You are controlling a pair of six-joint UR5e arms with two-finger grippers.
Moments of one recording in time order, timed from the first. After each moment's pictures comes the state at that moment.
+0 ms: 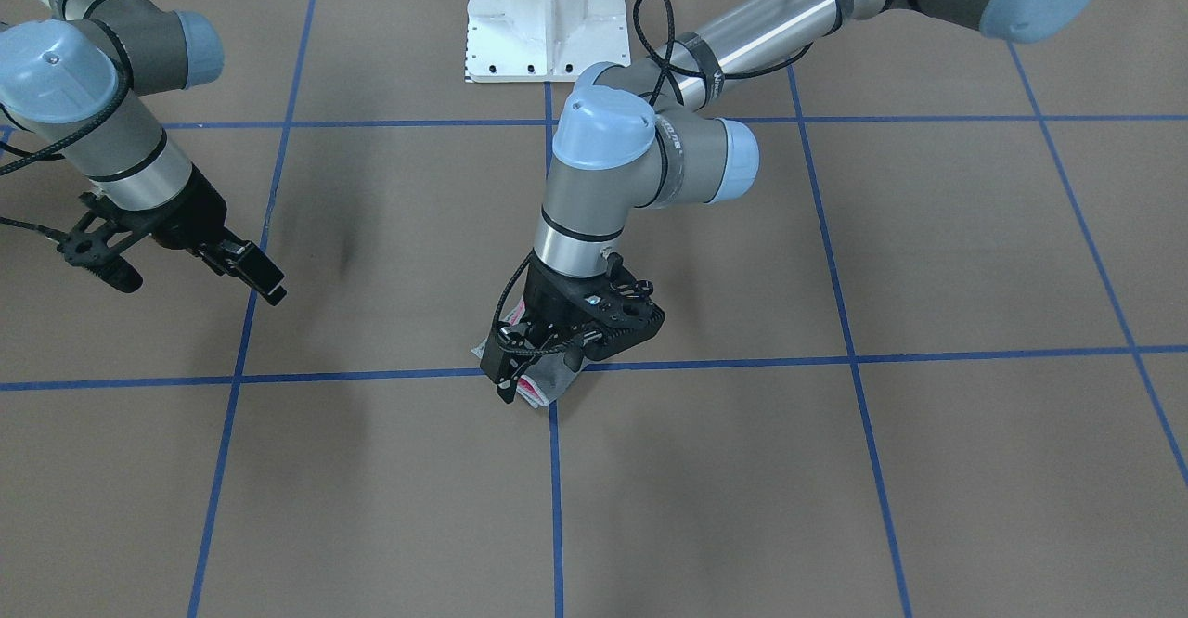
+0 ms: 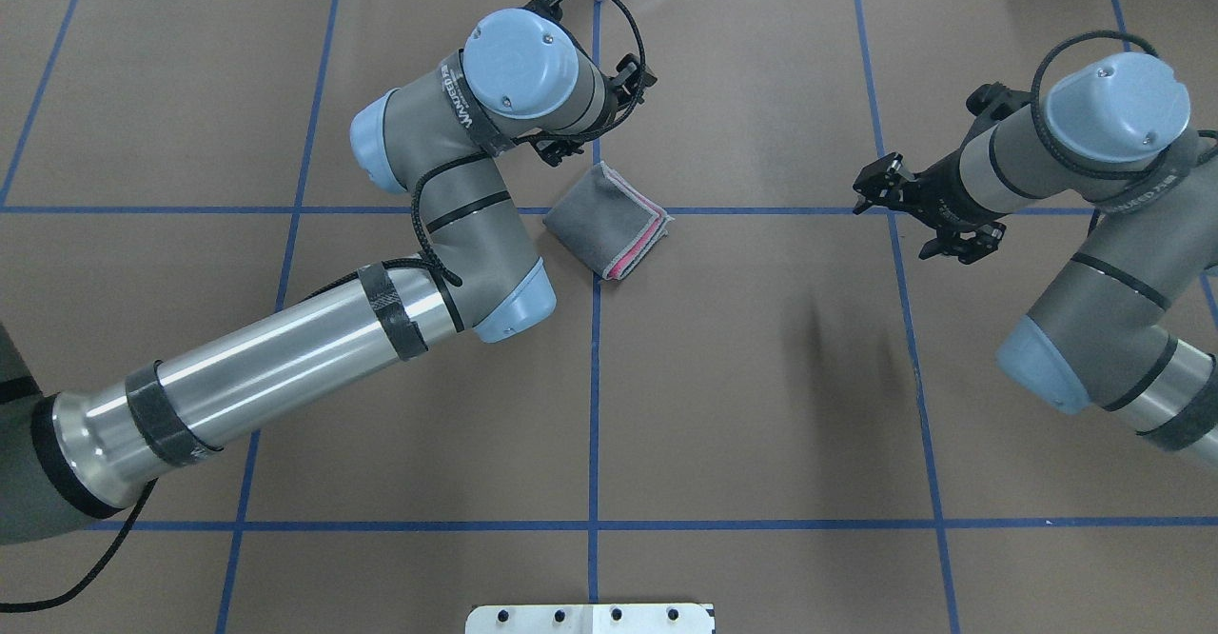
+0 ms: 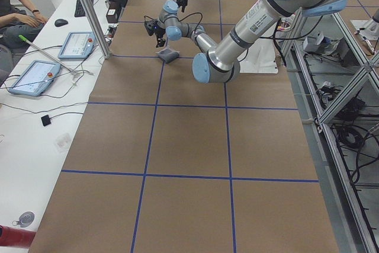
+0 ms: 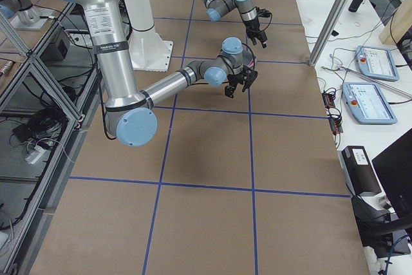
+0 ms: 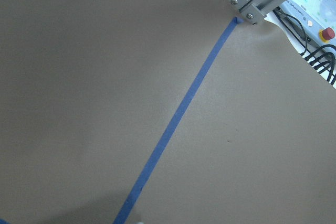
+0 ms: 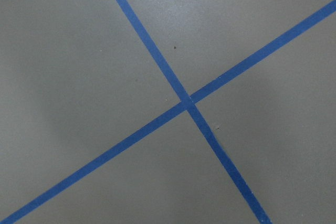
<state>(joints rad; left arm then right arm) -0.65 -2.56 -1.18 -2.10 -1.69 -1.80 0.83 -1.32 1.78 -1.21 2.05 1.59</state>
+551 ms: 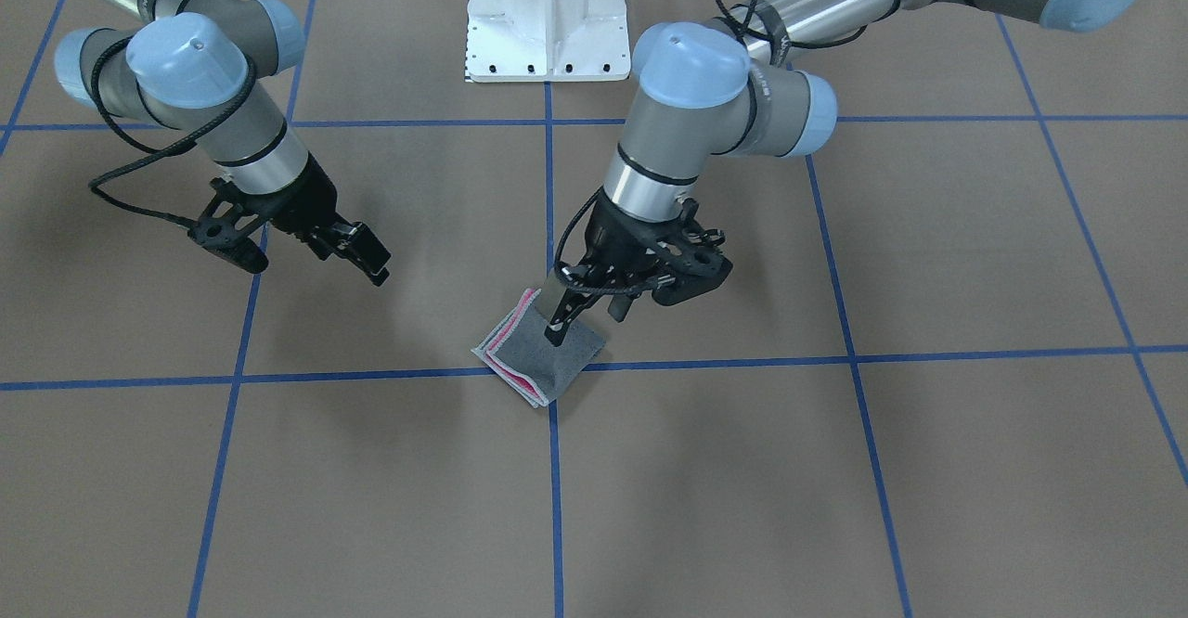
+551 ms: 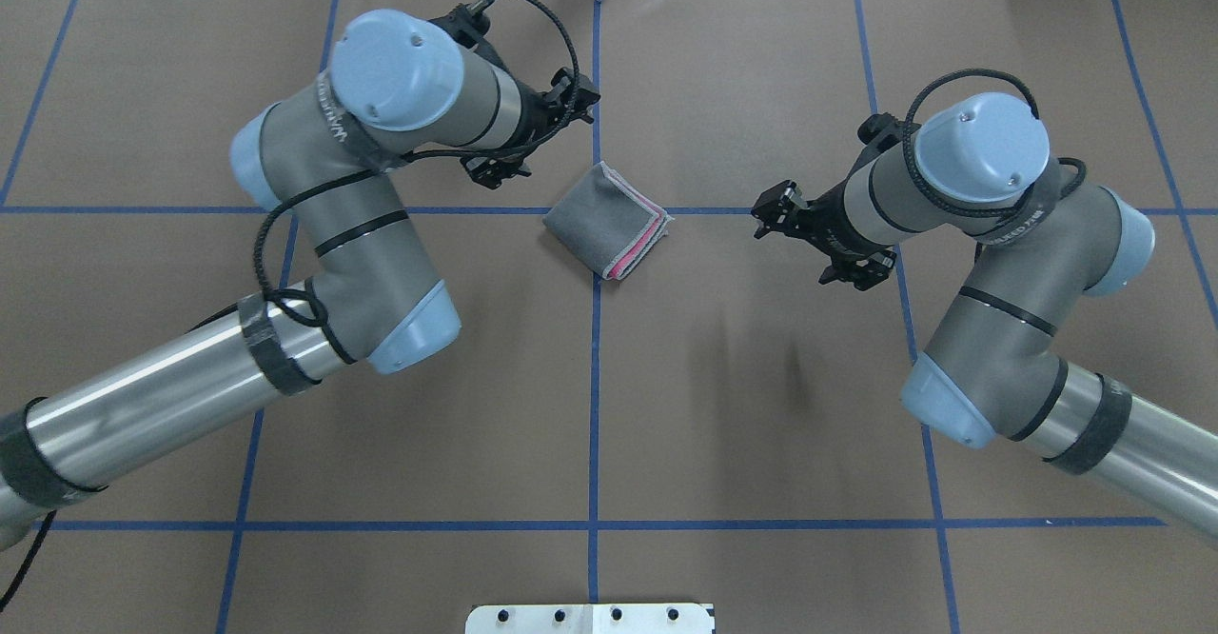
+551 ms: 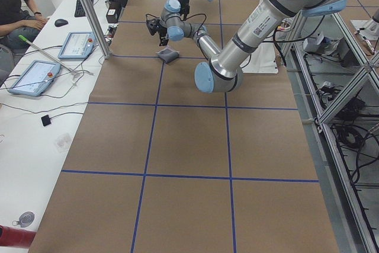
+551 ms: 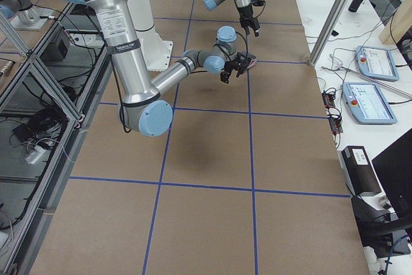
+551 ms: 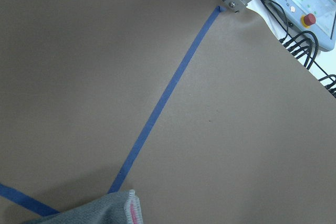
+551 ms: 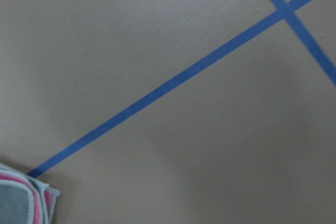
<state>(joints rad) -0.68 -2.32 -1.51 -2.05 -1.78 -1.79 0.69 -1.19 1.75 -1.22 1.97 1.71</state>
